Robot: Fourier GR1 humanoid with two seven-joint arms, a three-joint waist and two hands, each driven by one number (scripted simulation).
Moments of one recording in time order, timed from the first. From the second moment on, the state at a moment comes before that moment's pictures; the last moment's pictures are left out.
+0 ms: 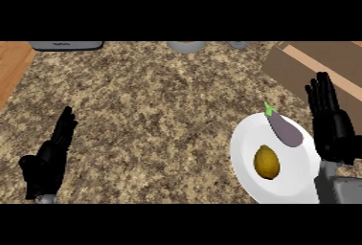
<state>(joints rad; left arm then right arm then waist) 0.07 0.35 -0.17 -1.66 0.07 0.33 0.11 -0.14 -0.22 -0.05 -1.58 -0.11 -0.18 -0.05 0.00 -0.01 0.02</state>
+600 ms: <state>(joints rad) -0.01 0.30 -0.14 -1.53 0.10 0.33 0.11 -0.37 -0.66 0.15 -1.34 0.19 0.18 0.26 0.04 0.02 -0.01</state>
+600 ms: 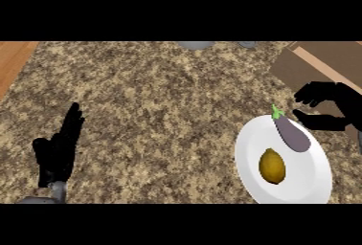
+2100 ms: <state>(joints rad) -0.12 0.24 -0.06 -1.32 0.10 0.29 0.04 -1.04 -0.46 0.39 -0.76 0.40 0.89 0.67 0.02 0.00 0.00</state>
